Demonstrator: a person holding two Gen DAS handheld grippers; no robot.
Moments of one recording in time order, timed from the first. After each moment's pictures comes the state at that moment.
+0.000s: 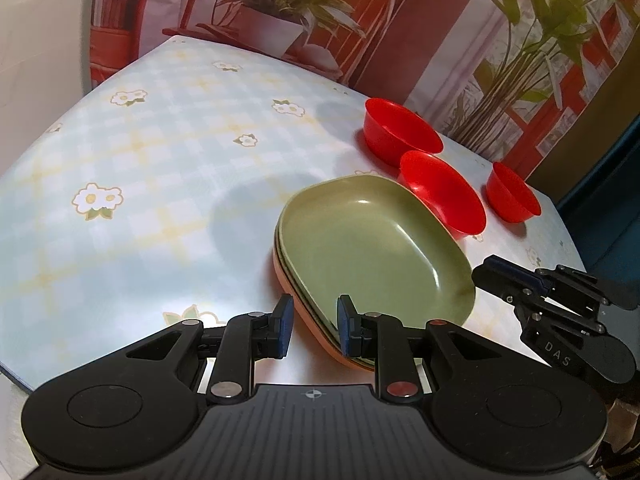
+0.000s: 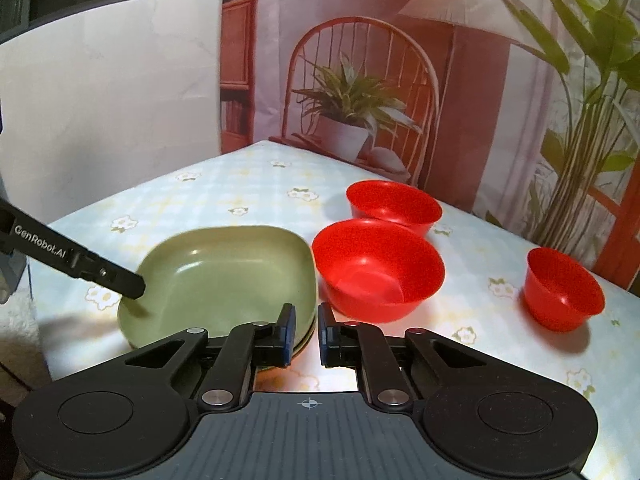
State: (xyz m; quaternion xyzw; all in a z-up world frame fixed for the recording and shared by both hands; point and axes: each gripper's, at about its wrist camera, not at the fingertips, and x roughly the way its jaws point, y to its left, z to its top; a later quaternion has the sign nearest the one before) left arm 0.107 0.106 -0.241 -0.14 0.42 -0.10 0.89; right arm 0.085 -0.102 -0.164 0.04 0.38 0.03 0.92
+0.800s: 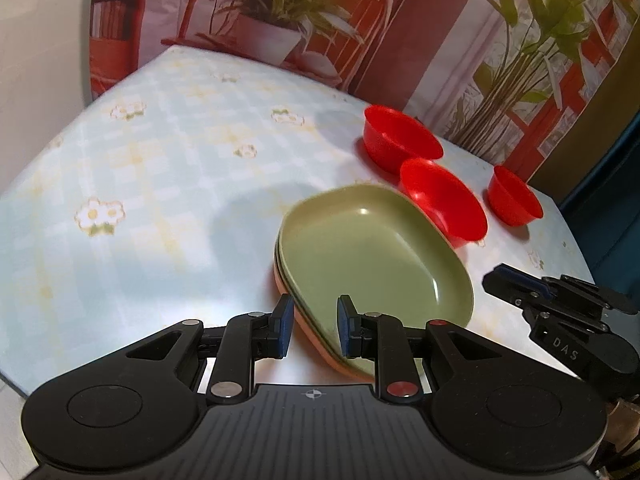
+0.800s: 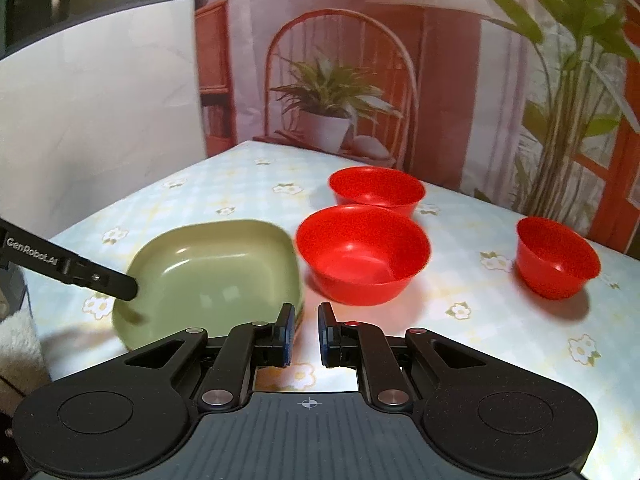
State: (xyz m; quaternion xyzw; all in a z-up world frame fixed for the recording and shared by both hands) left arm 0.110 0.105 -0.236 -0.12 0.41 -0.10 0.90; right arm 0.081 -0.114 -0.169 0.08 0.38 0.00 0.92
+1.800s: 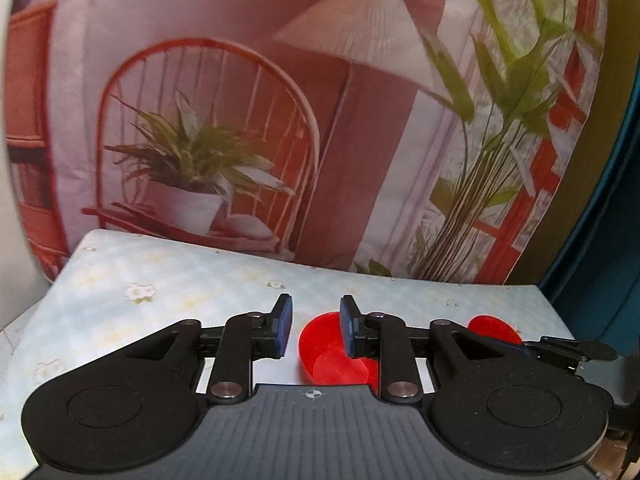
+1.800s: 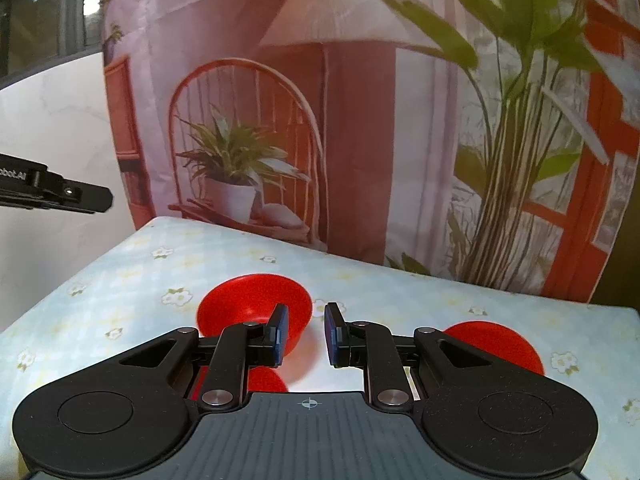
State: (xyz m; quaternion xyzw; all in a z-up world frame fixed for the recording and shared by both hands) left arm 0.265 0.041 -0.135 -0.06 0.28 -0.15 0.95; right arm 0.189 -0.233 -0.152 0.11 0.35 -0.08 0.93
